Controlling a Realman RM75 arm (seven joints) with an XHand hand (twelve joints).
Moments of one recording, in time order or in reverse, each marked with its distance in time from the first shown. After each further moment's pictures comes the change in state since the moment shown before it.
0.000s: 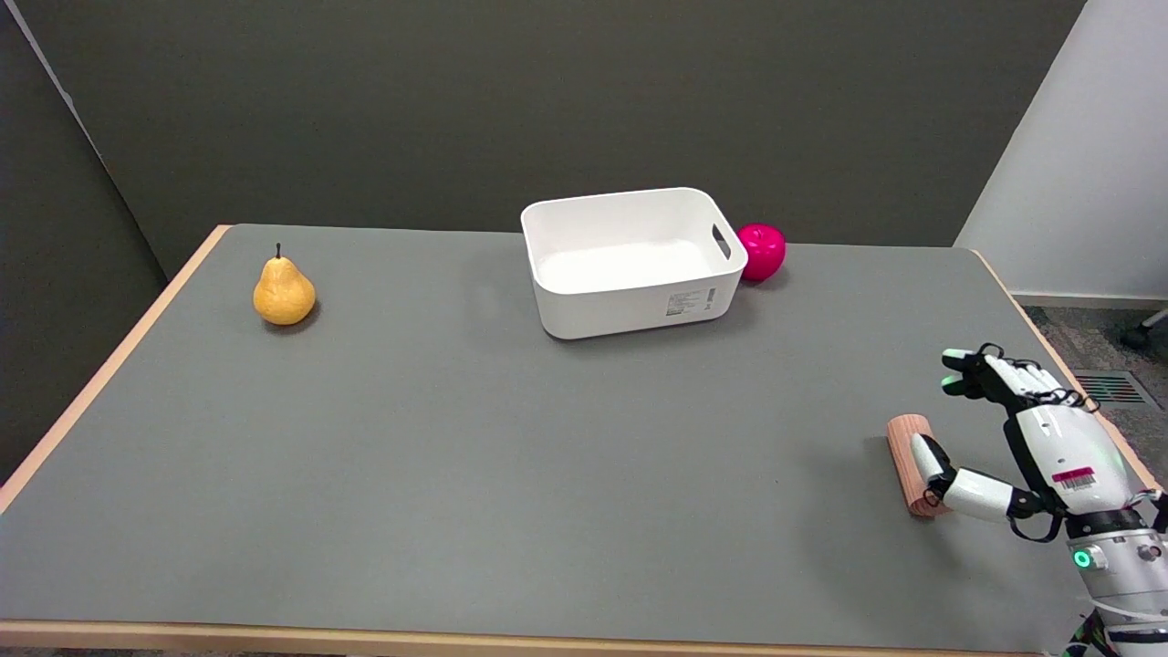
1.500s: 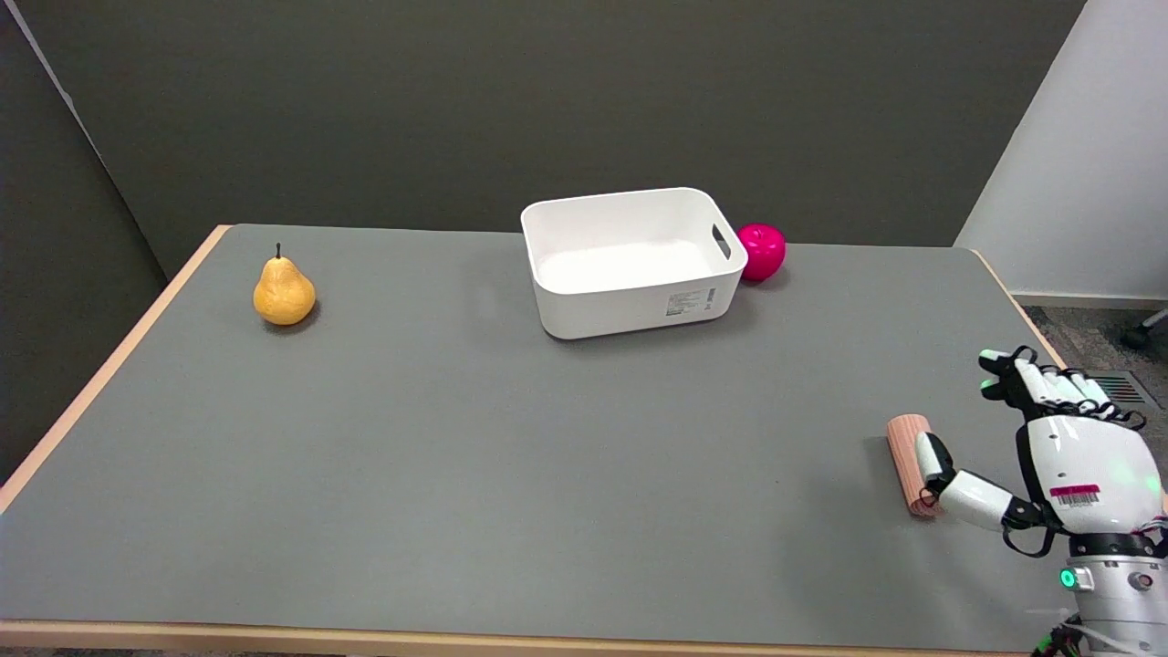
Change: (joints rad) arm -0.065 -0.019 -0.166 0.250 0.252 0.134 -0.558
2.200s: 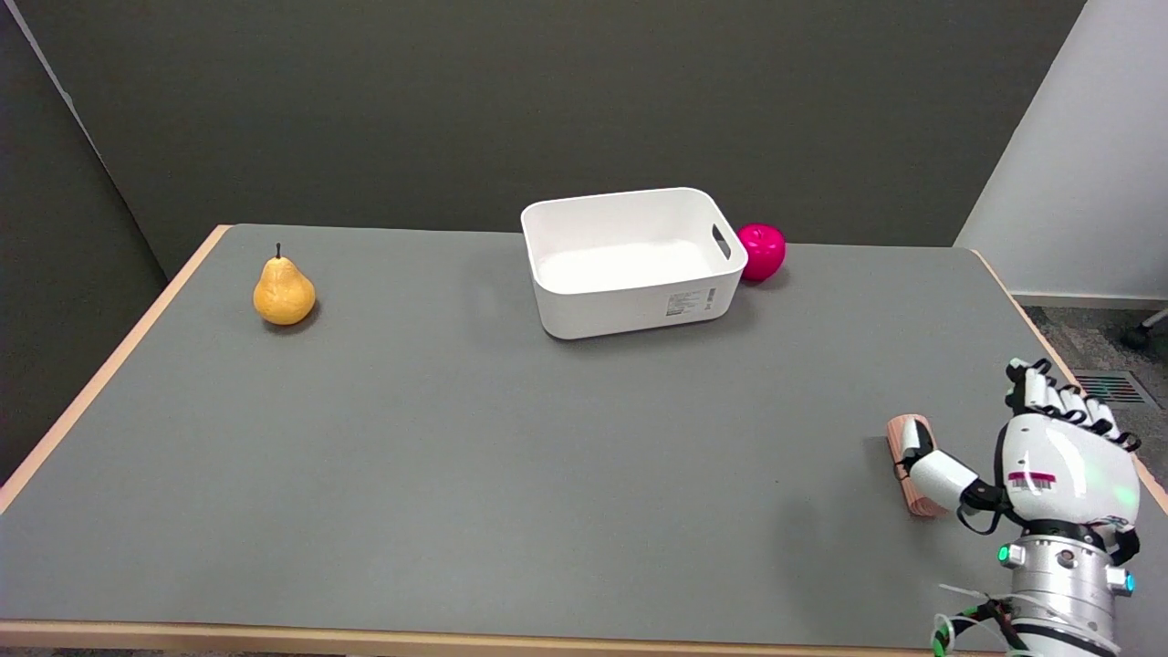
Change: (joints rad) arm 0.145 -0.101 -0.164 0.222 0.319 0.066 -0.570
